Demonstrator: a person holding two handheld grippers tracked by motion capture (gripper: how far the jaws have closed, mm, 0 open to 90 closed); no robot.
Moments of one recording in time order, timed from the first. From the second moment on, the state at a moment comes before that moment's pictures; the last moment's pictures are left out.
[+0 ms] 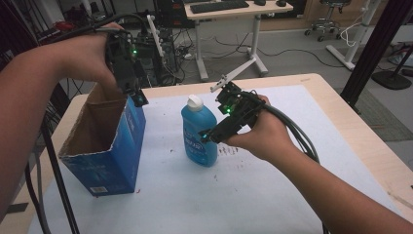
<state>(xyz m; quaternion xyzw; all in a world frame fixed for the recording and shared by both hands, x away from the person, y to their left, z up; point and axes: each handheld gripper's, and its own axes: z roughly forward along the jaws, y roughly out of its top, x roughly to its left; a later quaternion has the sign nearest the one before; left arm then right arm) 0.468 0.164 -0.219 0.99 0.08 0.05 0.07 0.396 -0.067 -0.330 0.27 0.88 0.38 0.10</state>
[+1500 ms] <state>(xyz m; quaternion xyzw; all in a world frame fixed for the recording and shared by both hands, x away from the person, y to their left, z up) 0.469 0.161 -0.226 0.99 0.08 0.05 0.07 0.406 -0.041 -0.356 0.28 0.85 0.42 0.13</state>
